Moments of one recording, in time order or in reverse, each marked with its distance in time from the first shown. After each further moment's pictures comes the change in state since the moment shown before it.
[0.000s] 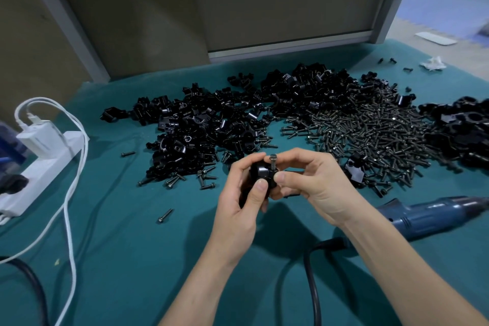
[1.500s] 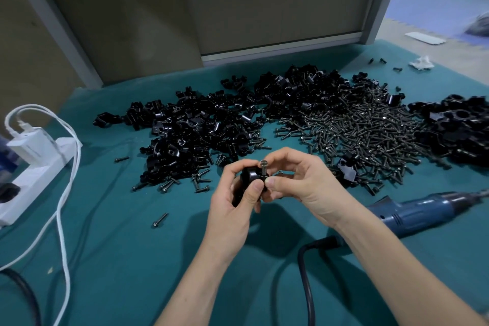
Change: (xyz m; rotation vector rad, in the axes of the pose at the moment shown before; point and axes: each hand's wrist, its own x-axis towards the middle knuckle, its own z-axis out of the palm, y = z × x) left_hand 0.004 -0.009 -0.003 -0.013 0.027 -0.078; right_hand 0.001 0.004 -0.003 -0.076 -0.052 -0.027
